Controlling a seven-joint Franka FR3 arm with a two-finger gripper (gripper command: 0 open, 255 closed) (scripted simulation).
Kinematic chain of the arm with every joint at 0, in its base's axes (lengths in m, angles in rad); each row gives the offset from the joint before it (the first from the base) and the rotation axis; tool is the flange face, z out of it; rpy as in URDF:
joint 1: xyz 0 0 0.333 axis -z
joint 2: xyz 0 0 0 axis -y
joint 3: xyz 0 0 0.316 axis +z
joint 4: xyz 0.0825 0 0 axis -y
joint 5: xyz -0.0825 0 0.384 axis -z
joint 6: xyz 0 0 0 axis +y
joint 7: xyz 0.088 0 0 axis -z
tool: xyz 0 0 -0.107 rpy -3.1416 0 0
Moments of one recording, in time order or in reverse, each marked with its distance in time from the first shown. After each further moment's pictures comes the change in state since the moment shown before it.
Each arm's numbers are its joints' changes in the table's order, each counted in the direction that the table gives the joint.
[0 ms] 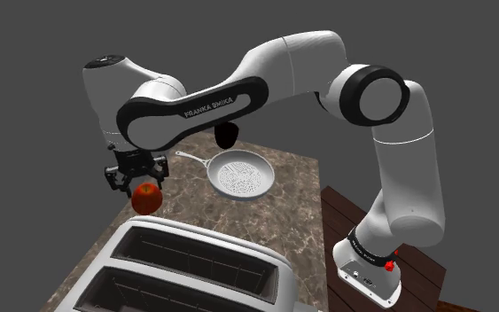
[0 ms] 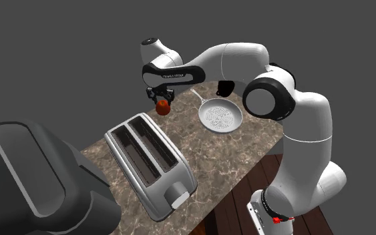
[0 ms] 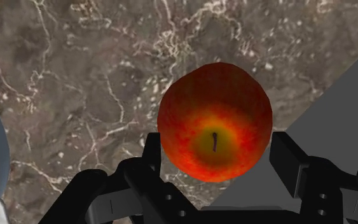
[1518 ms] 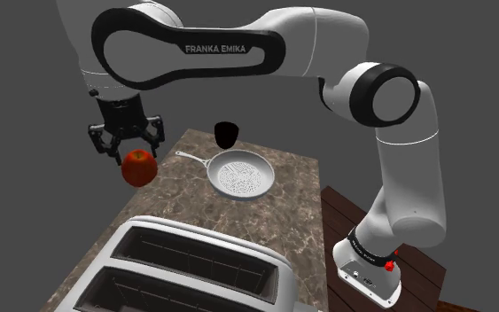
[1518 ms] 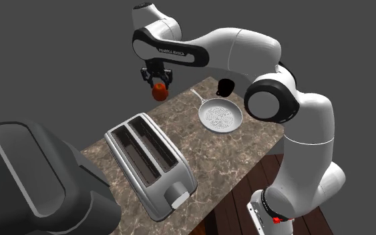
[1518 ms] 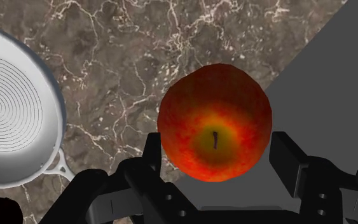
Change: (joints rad) arm -0.038 0.036 0.018 0.262 -0.027 0.285 -0.026
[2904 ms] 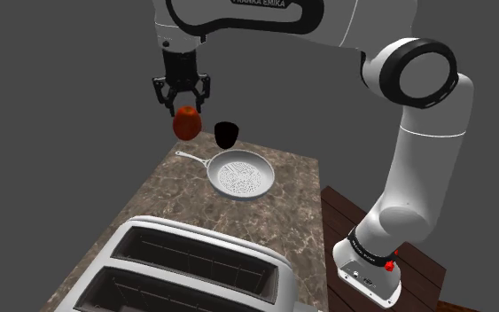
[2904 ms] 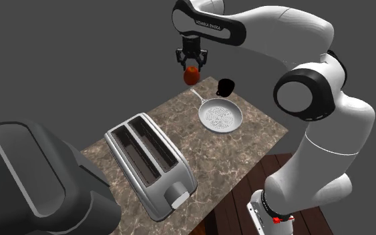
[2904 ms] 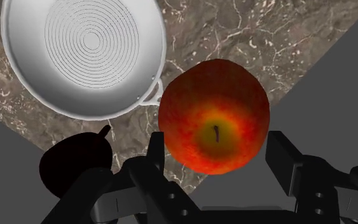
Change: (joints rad) arm 0.289 0.230 -0.028 -0.177 -0.105 0.024 -0.279
